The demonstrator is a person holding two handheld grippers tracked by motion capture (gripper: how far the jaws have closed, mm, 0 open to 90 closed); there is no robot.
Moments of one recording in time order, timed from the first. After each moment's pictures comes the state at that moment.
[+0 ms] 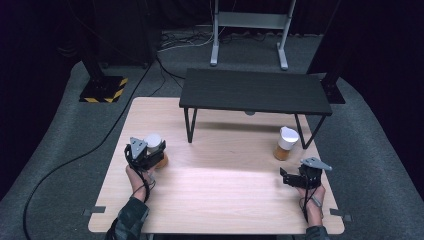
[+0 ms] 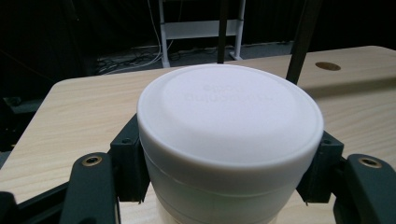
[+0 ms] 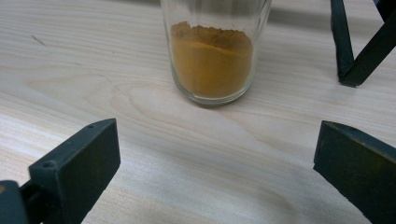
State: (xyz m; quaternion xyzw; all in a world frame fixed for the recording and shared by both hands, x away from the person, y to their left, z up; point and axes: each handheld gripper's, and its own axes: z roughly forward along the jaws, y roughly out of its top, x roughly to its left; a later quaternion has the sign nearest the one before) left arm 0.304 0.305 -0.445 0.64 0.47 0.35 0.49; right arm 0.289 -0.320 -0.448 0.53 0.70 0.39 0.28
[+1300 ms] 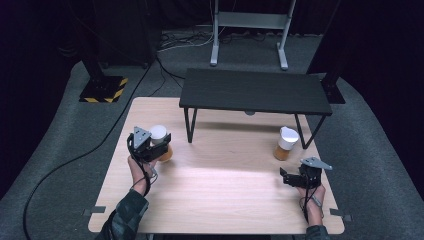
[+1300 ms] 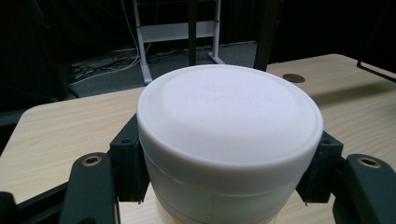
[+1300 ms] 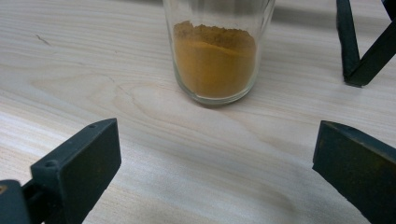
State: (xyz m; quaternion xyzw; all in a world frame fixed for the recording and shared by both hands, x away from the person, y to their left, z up) left arm 0.317 0.300 -0.403 0.66 0.44 0.33 0.51; right arm 0.291 -0.323 -0.447 0.53 0.70 0.39 0.28
